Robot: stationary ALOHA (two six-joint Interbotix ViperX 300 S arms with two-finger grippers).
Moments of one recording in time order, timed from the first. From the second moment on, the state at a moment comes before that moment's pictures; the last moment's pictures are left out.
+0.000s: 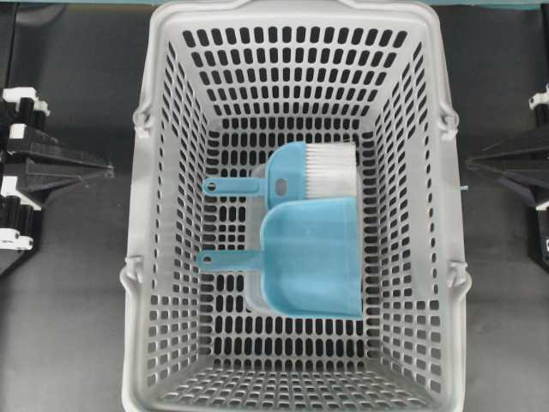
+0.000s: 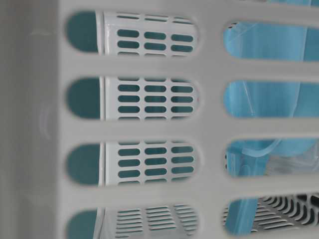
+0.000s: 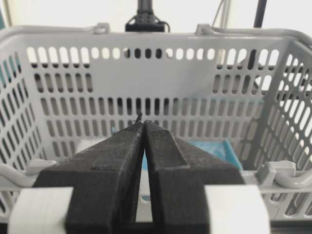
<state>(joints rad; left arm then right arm) 0.00 -0.96 1.17 0.00 -0.29 0.00 0.00 -0.97 1.18 0.00 -0.29 0.00</state>
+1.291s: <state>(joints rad) -0.06 -0.15 0.19 0.04 0.97 -0.02 0.00 -1.03 1.18 0.02 -0.09 0.05</state>
